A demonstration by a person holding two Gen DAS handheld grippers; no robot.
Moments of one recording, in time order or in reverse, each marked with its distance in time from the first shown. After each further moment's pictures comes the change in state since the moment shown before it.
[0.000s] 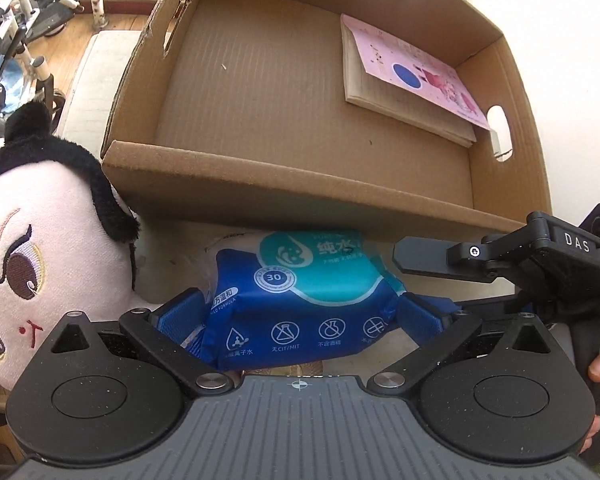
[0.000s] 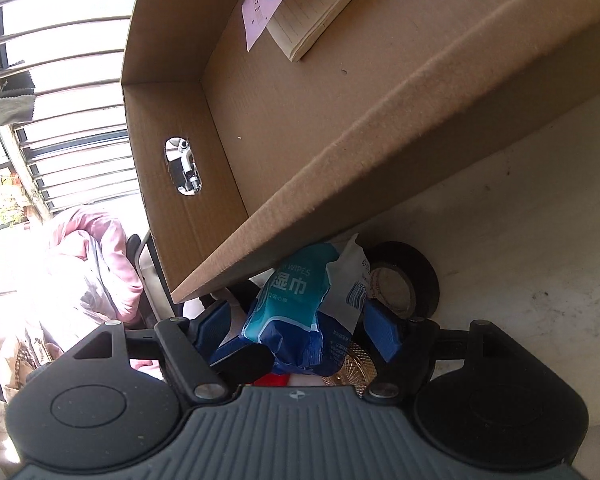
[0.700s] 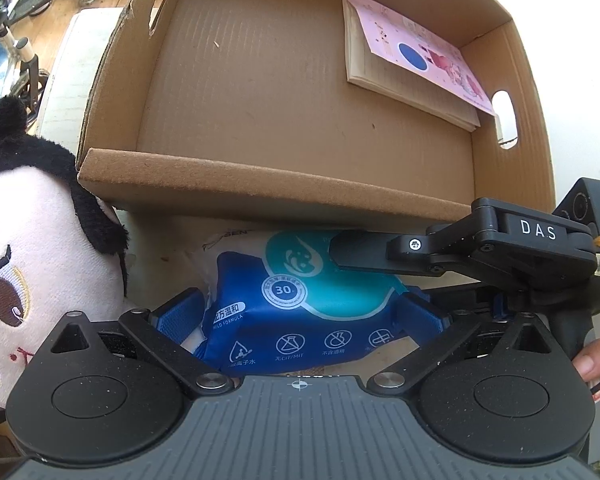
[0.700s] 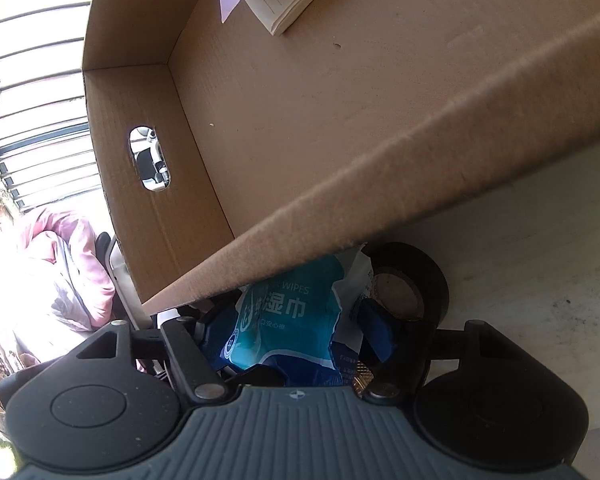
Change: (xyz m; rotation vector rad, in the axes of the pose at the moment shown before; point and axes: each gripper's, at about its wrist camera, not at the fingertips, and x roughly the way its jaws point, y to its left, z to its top) left arm 0.014 0.007 0.017 0.011 0.093 -0.024; right arm 0.032 0.011 0.008 0.029 0.042 -0.090
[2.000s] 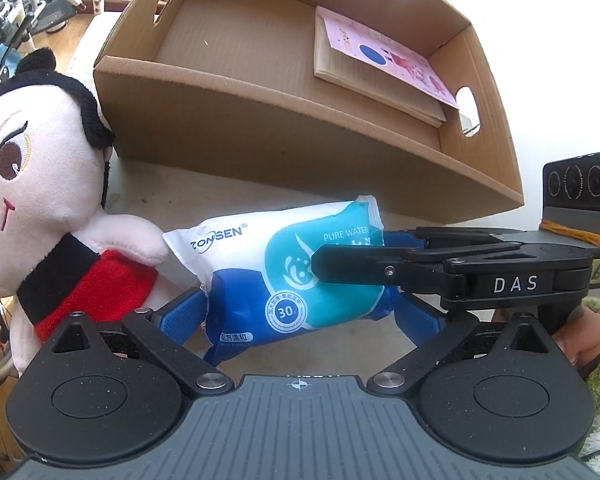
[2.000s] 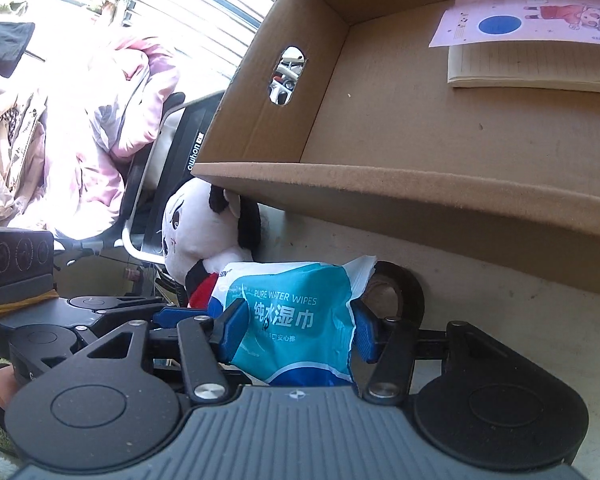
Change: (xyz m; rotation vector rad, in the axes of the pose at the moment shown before) left arm -0.014 -0.032 -0.072 -0.022 -0.155 0.006; right arm -0.055 0.013 -0.051 -0.772 0.012 -0.014
